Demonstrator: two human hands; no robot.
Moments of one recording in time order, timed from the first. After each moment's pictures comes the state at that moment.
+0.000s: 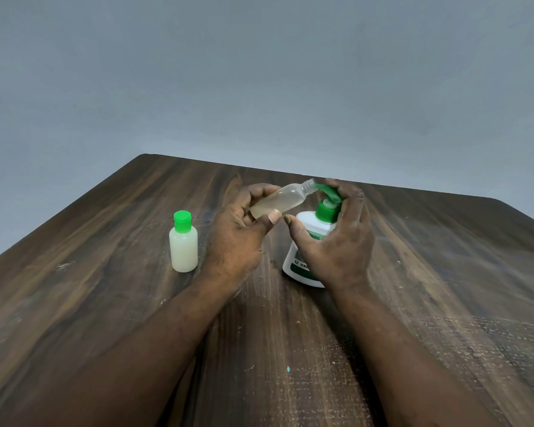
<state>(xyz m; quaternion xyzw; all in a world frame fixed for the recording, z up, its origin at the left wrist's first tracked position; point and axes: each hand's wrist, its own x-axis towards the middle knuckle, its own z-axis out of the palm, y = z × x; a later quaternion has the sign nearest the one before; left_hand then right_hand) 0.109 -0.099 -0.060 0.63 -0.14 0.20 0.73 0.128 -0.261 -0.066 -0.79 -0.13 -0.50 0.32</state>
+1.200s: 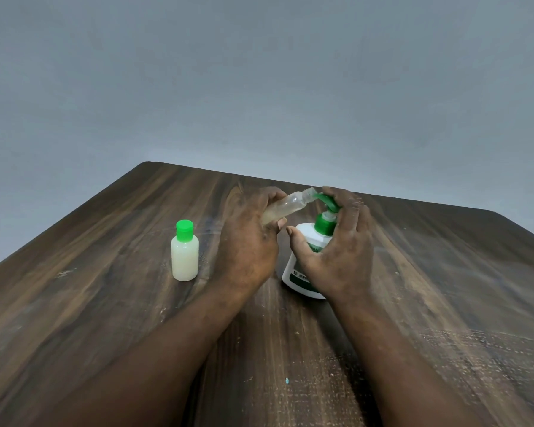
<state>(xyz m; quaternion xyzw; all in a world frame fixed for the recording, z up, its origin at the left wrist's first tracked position) 0.111 -0.105 -0.048 0.79 -0.13 0.34 0.50 0.122 -0.262 -0.058 -0.80 -0.16 -0.50 0.28</state>
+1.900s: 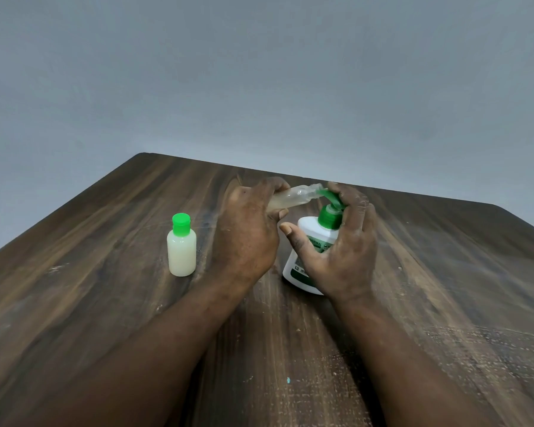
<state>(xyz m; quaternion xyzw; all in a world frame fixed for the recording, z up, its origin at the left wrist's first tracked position) 0.120 -0.103 -0.047 0.82 -0.11 0.36 0.42 0.122 -0.264 -0.063 -0.80 -0.16 -0.50 0.30</state>
